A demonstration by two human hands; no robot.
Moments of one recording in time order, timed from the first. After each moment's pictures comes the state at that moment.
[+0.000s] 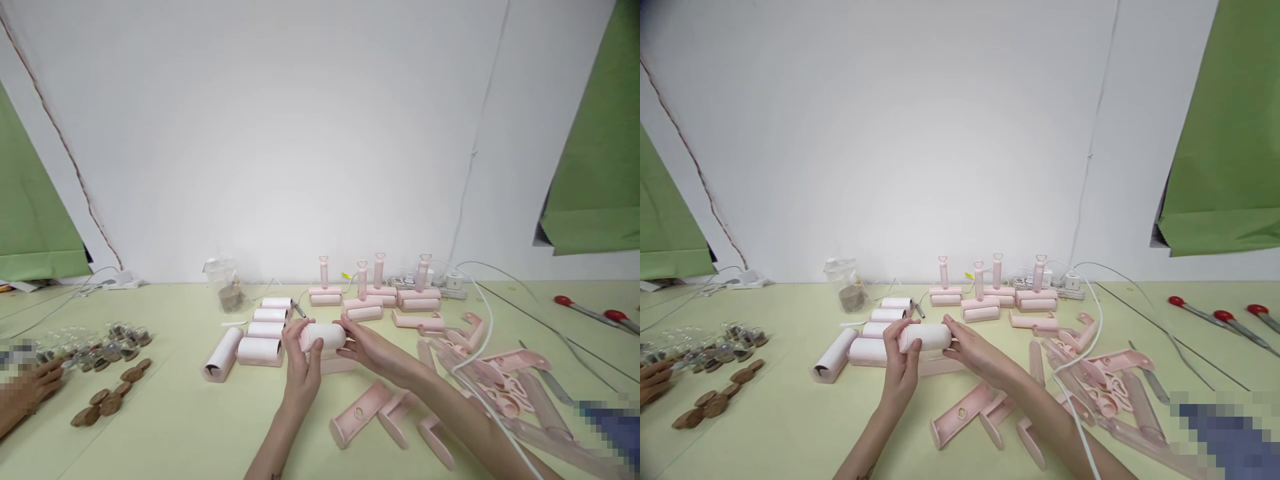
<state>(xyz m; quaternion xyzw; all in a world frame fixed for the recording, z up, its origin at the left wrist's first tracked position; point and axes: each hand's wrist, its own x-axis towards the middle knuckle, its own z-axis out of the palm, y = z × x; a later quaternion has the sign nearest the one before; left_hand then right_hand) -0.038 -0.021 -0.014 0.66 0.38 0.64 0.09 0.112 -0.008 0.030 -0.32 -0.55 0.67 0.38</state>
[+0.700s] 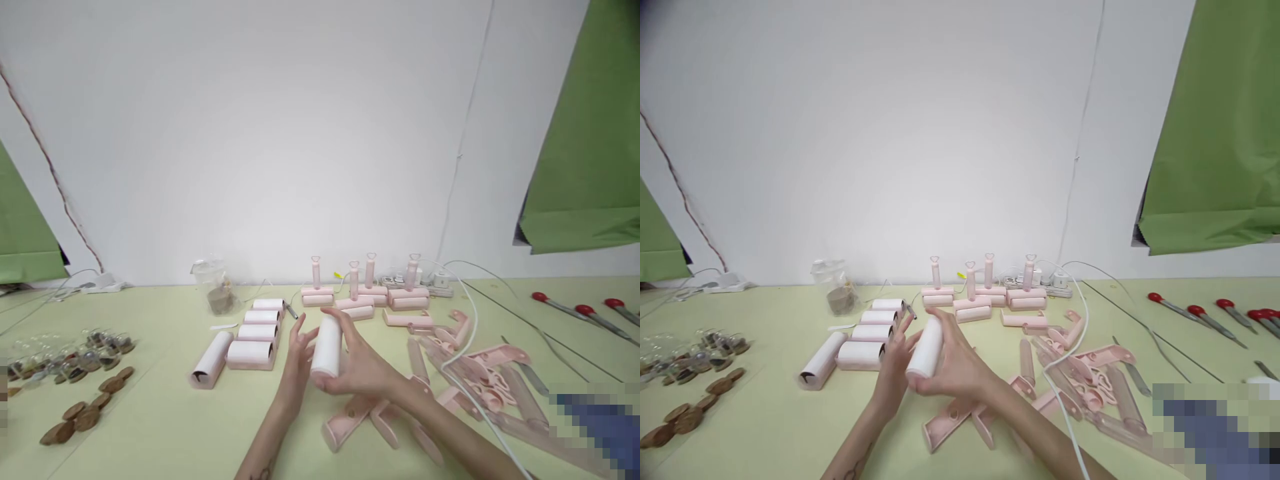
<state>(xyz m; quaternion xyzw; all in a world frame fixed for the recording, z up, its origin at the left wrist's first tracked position) -0.031 -0.035 0.005 0.49 0.29 0.59 0.58 0.103 -0.028 0.027 -0.39 -0.77 0.32 0.38</state>
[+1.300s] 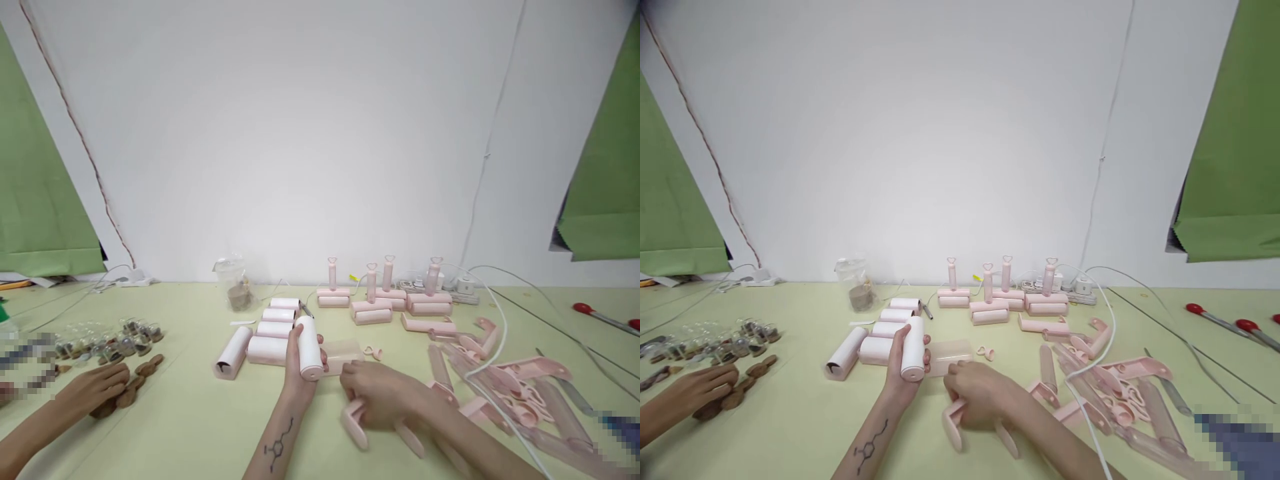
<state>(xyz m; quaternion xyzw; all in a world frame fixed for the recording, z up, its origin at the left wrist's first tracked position) -0.044 -0.020 0.008 0.24 0.31 0.64 0.66 0.112 -0.024 0.013 -0.34 -0.93 0.11 0.02</state>
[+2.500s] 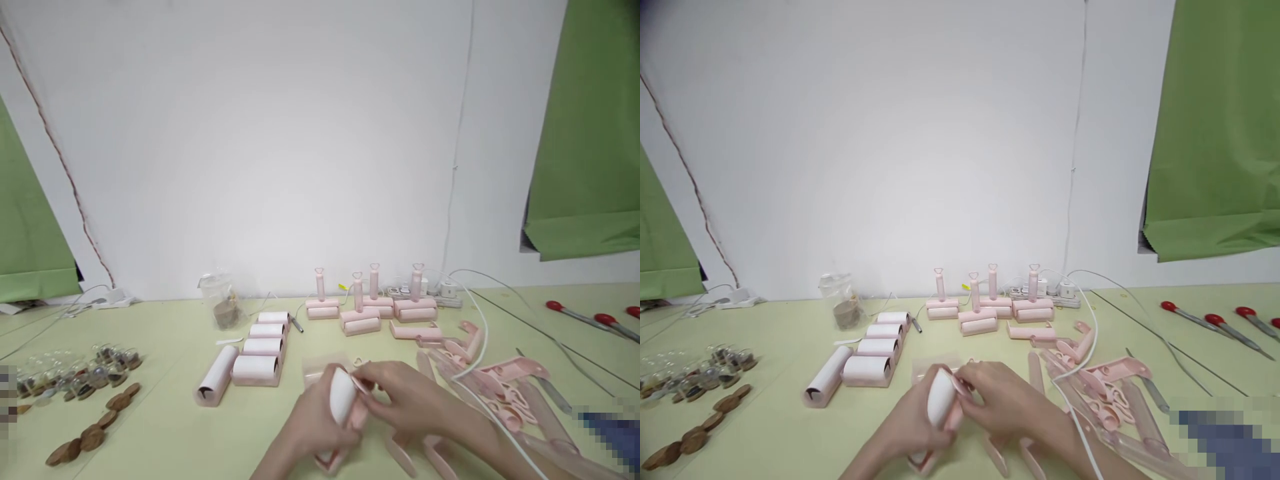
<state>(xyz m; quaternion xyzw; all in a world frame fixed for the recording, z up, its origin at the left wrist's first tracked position) -0.038 -0.051 -0.001 0.76 0.45 0.29 0.37 0.150 -0.047 0.039 -0.41 -0.88 0.15 0.19</state>
